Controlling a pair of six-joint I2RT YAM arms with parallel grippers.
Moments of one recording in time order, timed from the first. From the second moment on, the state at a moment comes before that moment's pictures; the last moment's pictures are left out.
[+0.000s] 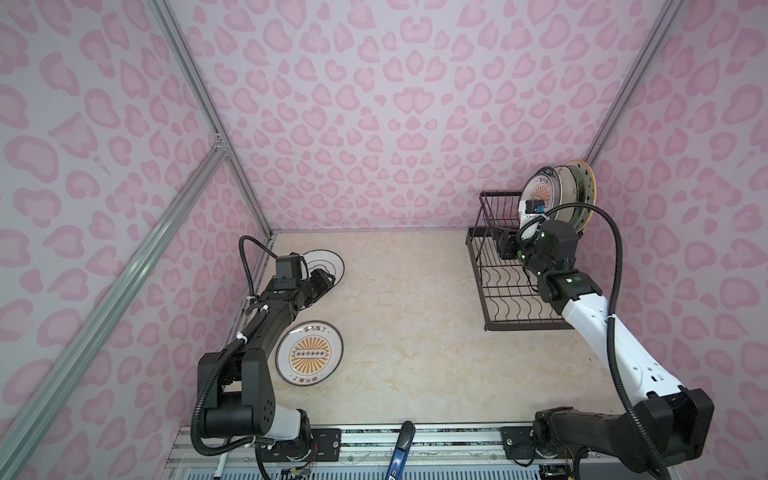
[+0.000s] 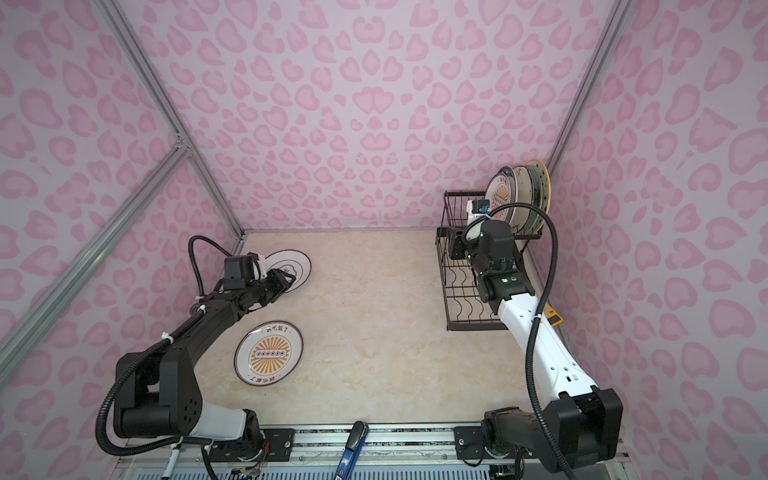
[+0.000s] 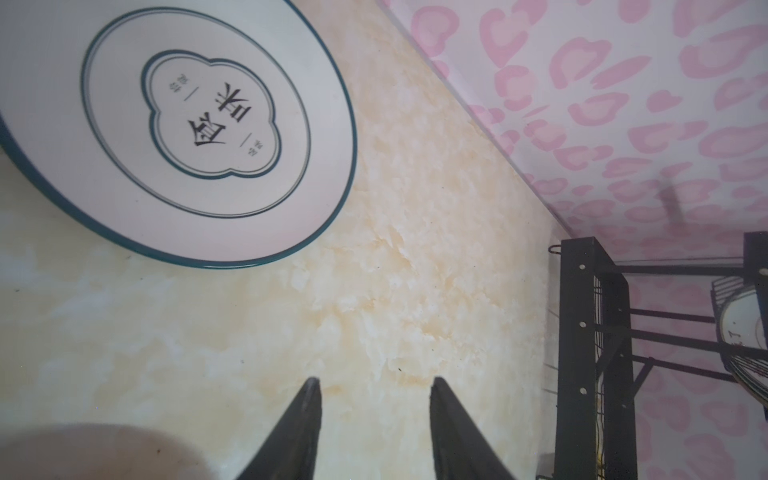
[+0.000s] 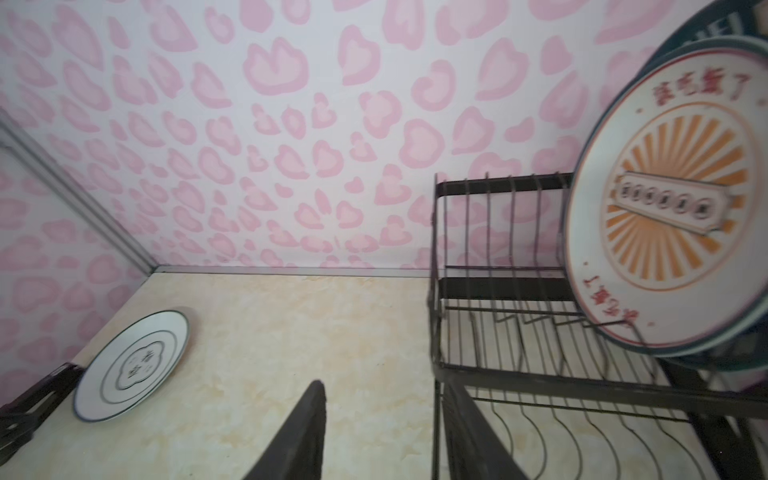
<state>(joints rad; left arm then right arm) 0.04 1.48 0.92 -0.20 0.35 -0.66 0.21 1.27 1.14 -0.13 -0.10 0.21</state>
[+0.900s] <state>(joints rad) 0.22 1.70 0.87 -0.04 0.38 -0.81 0.54 1.73 0.92 0.27 -0.43 0.59</state>
